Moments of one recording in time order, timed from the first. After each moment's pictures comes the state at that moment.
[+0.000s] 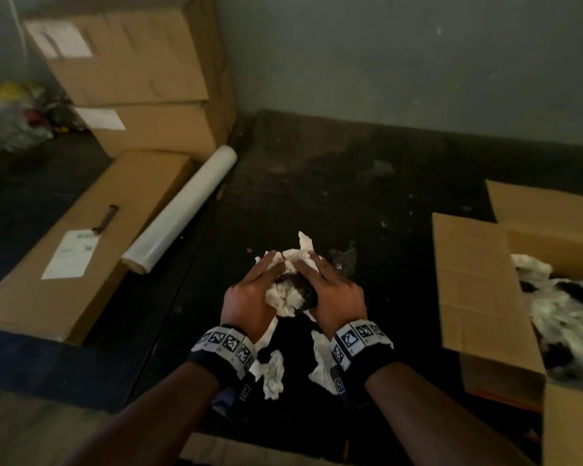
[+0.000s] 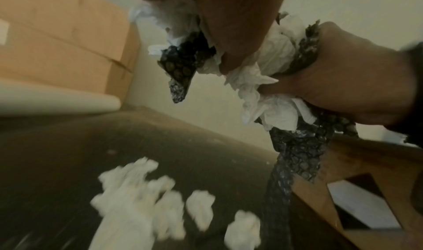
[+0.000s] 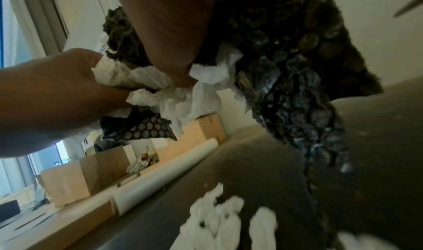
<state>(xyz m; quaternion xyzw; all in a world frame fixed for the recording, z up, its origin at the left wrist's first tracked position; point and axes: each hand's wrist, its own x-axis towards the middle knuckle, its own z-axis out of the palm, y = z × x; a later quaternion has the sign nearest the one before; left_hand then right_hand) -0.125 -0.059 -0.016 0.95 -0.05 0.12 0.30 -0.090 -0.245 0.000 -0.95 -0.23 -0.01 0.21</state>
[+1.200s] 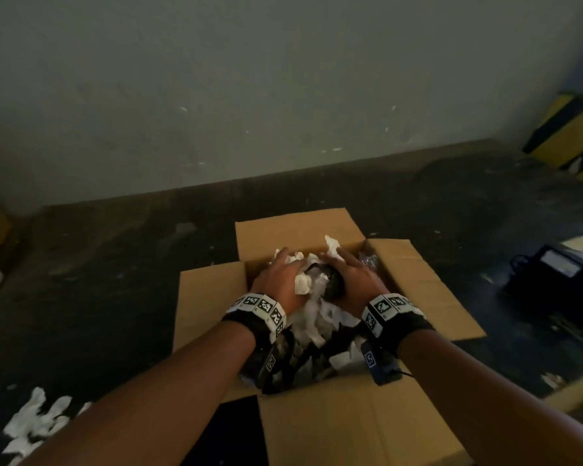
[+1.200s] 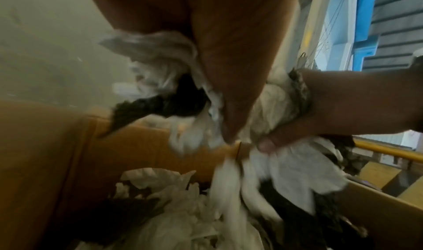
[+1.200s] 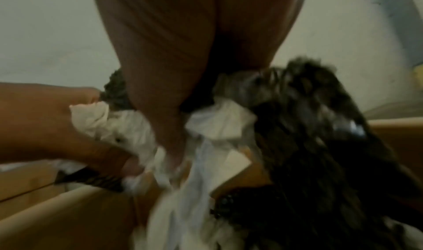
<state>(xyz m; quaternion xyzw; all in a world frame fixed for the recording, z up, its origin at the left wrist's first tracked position) -0.004 -0.560 0.076 0.95 -0.26 -0.07 0.17 -0.063 -0.742 0.080 -0.98 0.04 0.04 0.17</state>
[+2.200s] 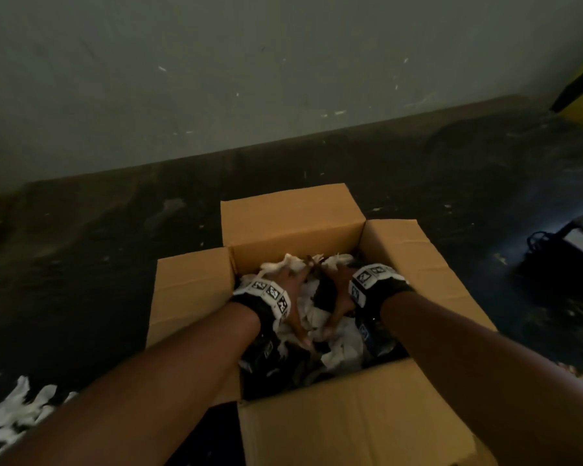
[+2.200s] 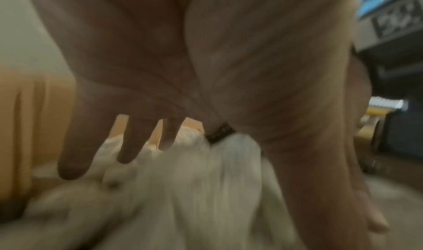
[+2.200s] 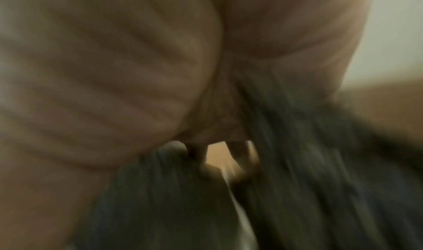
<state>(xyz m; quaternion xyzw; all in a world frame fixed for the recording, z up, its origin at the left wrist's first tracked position) 0.024 -0.591 0.021 0.90 -0.35 -0.25 -0.01 -0.016 -0.774 0.037 -0.95 -0.02 0.31 0.02</state>
